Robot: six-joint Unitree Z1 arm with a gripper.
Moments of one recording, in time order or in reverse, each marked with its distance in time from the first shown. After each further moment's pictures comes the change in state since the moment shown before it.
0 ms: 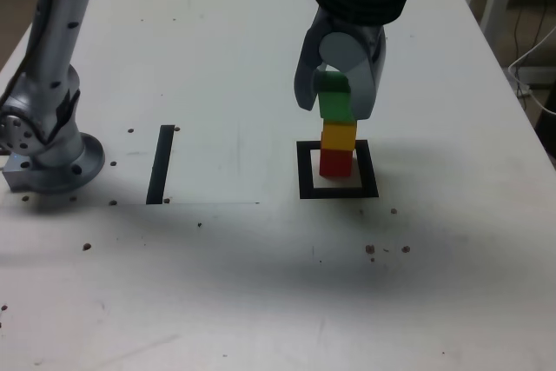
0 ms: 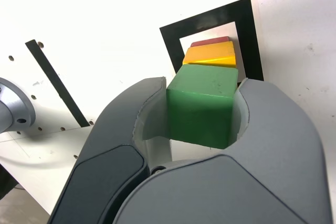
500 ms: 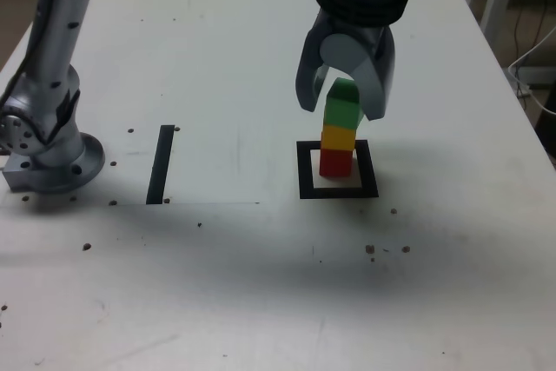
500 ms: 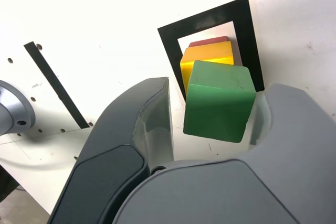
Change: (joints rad) arm 0.000 0.003 0.004 -0.004 -0.003 0.012
